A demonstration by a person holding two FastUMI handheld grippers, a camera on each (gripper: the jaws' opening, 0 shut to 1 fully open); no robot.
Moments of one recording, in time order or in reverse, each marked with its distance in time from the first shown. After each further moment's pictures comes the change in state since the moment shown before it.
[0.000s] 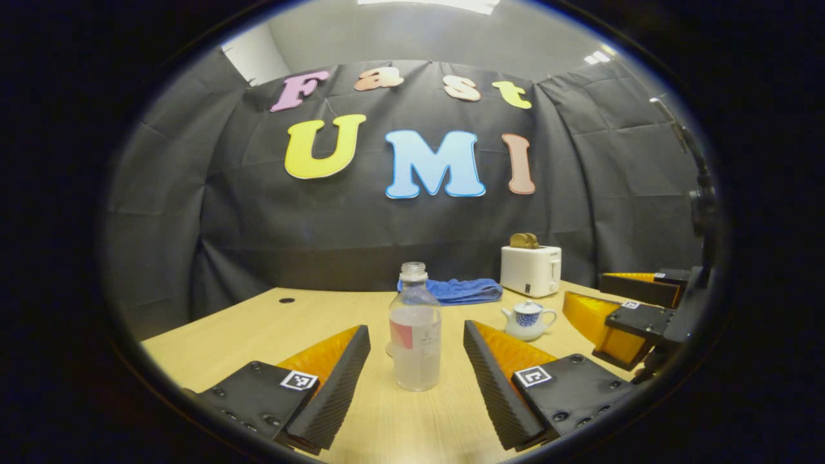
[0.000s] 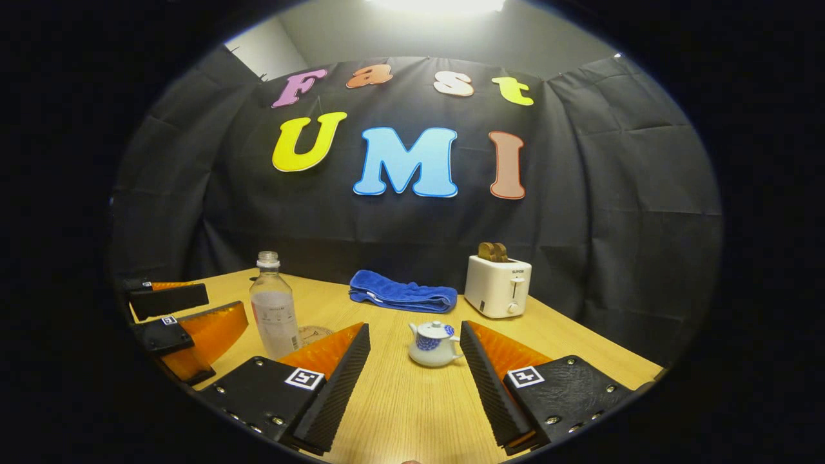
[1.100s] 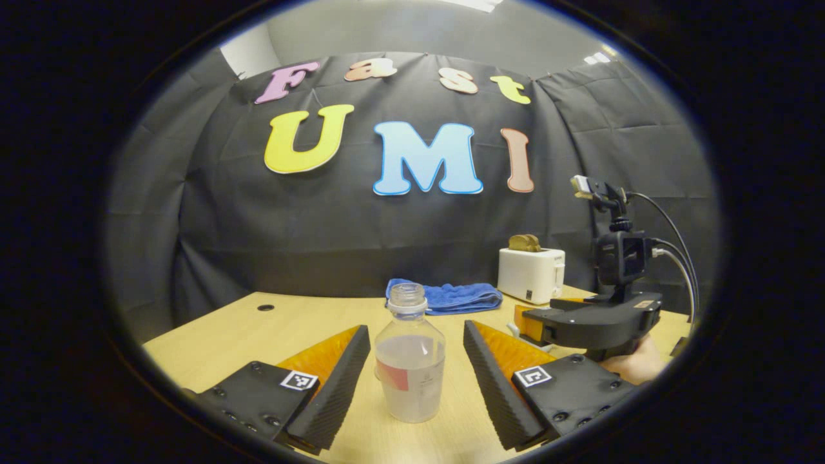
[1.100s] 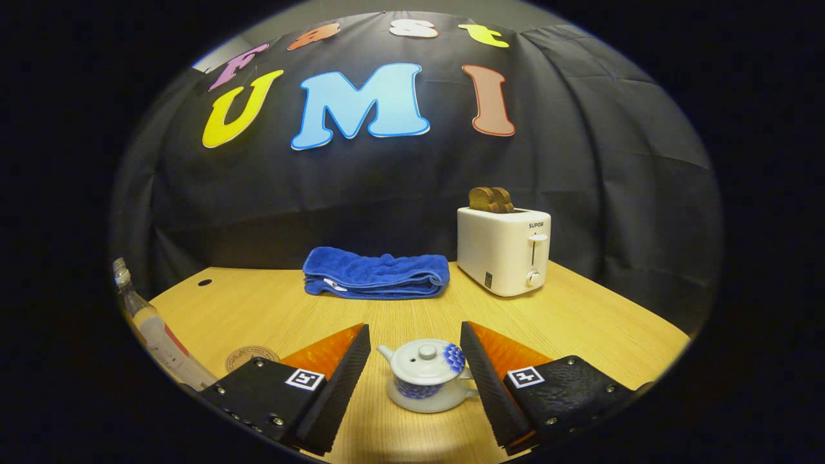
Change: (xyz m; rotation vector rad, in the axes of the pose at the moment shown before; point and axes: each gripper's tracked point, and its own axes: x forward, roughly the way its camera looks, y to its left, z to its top) left arm 0.068 0.002 0.007 -0.018 0.016 -0.063; right arm 0.158 -0.033 -0.060 0.126 0.212 -0.129
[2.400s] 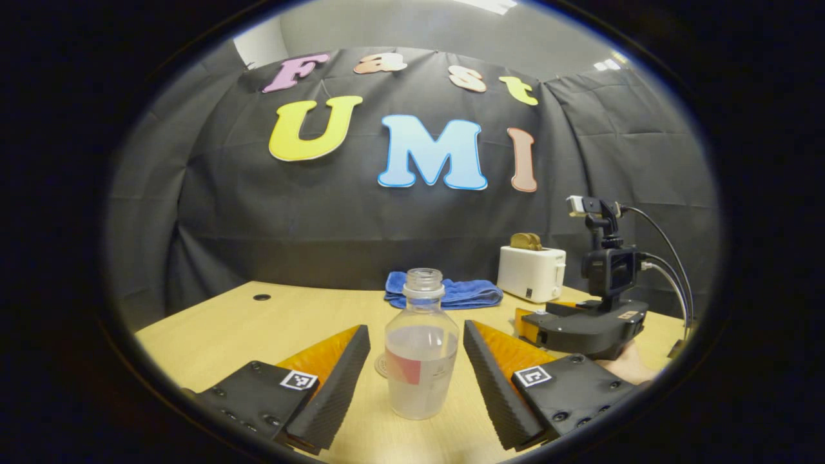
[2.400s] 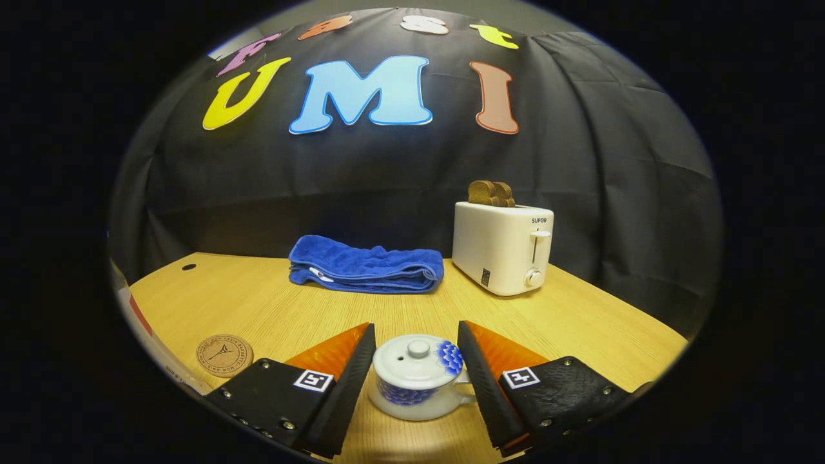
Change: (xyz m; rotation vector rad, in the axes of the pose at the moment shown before) left arm 0.000 0.013 -0.011 -0.039 0.013 -0.012; right arm 0.015 -0.004 -0.011 -0.063 -0.011 -0.027
